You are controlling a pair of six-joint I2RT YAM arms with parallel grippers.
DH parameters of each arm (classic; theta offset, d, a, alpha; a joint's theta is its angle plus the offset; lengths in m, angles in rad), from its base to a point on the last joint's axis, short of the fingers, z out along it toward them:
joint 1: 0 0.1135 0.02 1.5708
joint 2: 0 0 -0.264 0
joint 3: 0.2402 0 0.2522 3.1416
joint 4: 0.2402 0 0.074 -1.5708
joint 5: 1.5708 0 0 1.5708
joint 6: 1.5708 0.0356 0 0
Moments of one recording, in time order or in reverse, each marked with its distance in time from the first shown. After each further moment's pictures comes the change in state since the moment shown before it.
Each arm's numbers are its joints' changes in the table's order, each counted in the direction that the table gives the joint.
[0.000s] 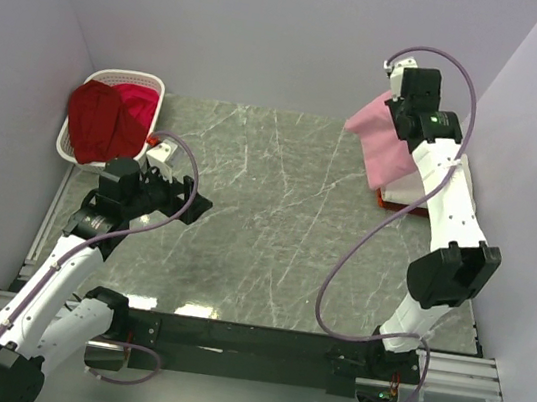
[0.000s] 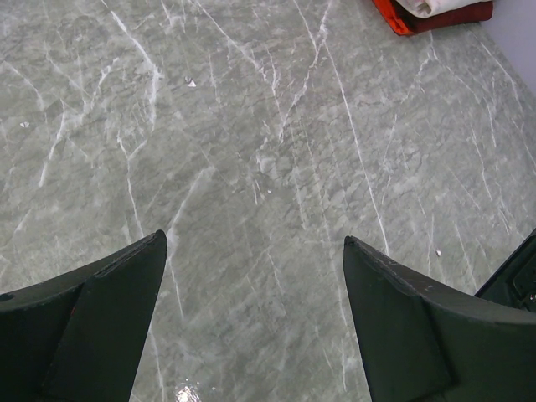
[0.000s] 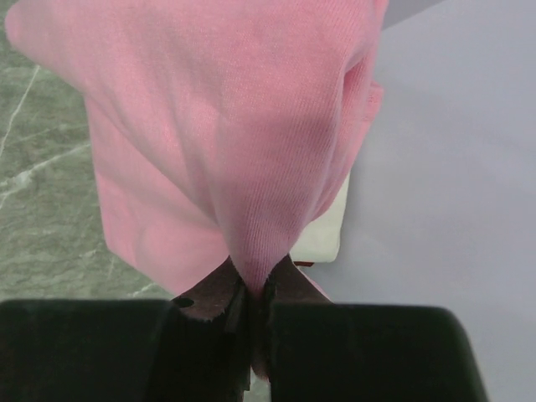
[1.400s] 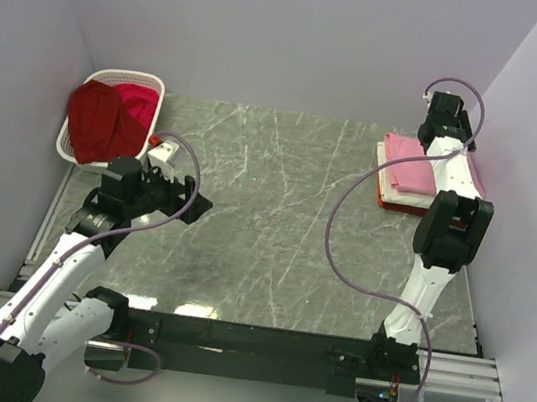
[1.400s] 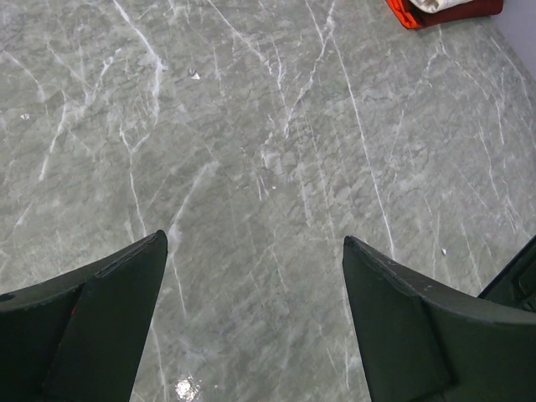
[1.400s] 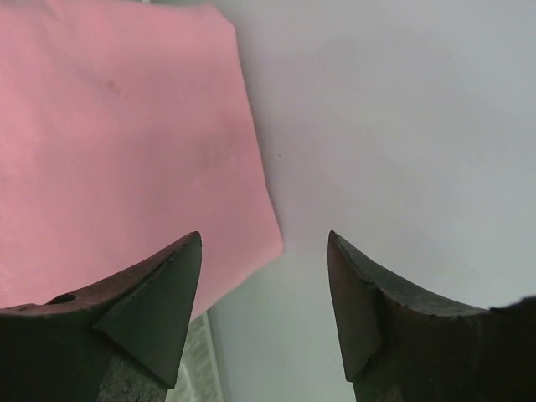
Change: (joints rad) left arm 0.000 -0.022 -0.001 0.000 -0.006 0.004; right arm -0.286 -0.344 -0.051 -0.363 0.238 -0.185
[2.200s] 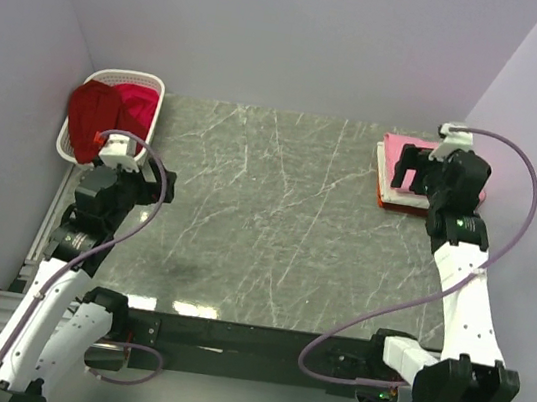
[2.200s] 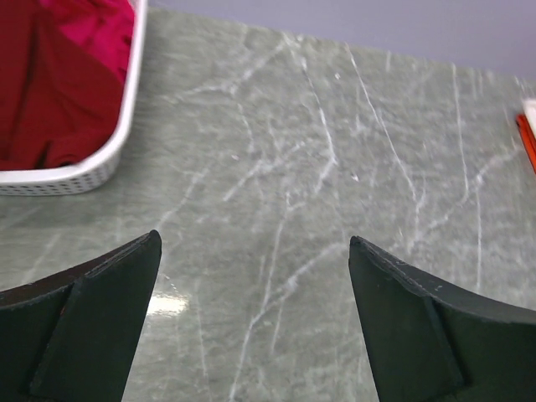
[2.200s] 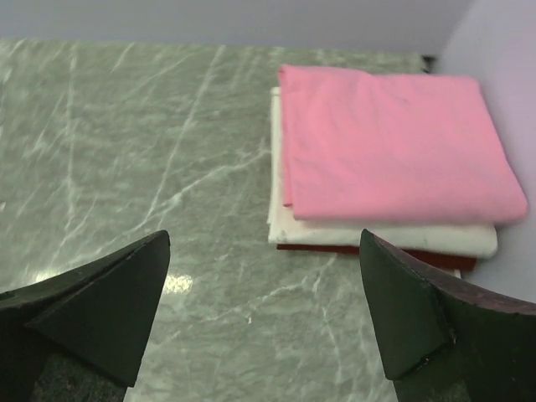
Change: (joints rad) left arm 0.052 0.183 0.000 0.032 -0.484 -0.109; right arm 0.048 0.998 -0.798 -0.150 -0.743 0.527
